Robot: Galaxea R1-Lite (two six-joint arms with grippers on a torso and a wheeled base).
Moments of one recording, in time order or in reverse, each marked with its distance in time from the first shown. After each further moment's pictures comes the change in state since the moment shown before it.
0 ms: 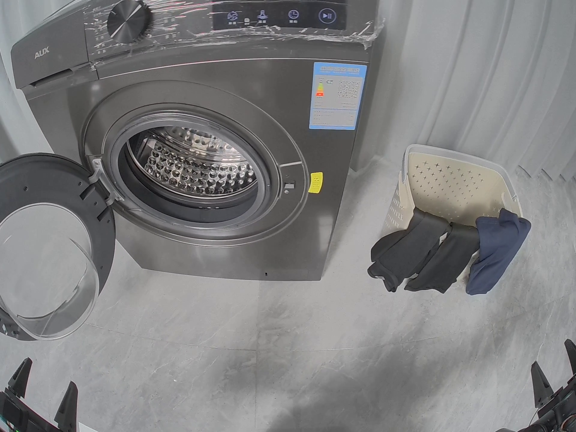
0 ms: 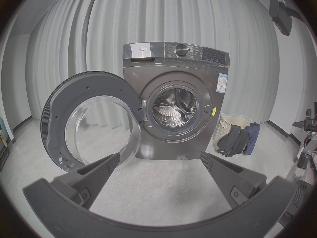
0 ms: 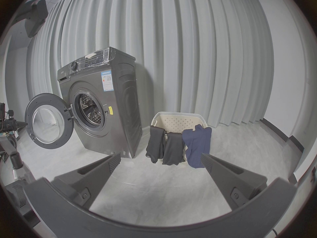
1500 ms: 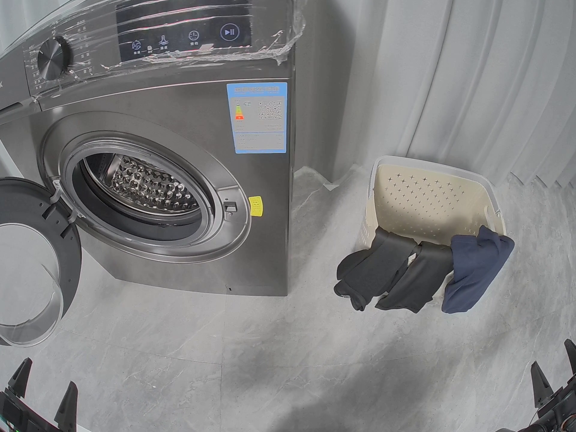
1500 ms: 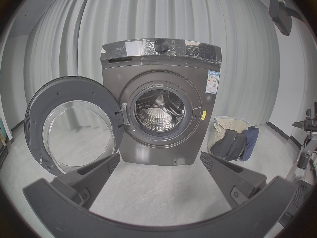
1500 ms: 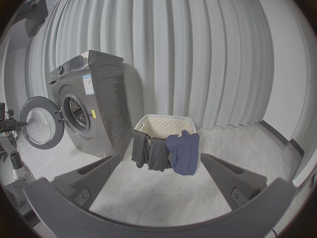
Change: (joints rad) left arm 0.000 0.000 0.000 0.000 0.000 0.000; right arm 0.000 0.001 0.000 0.000 0.000 -0.001
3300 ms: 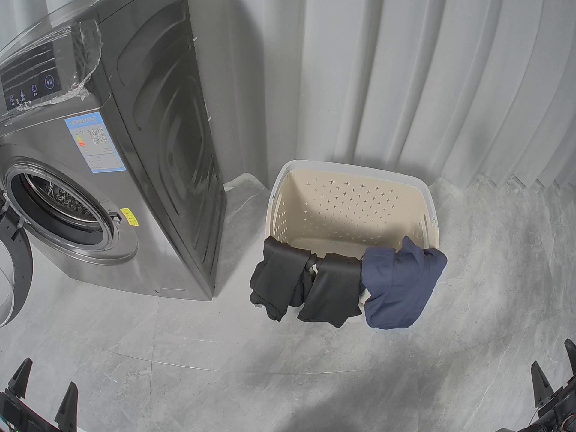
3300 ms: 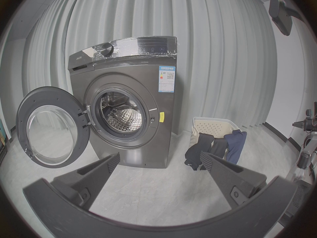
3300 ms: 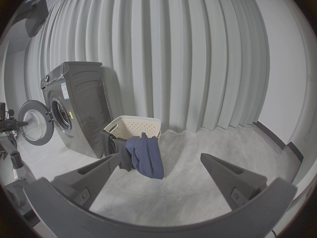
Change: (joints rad) left arm 0.000 0.000 0.000 0.000 0.000 0.000; right arm 0.000 0.001 0.000 0.000 0.000 -0.001
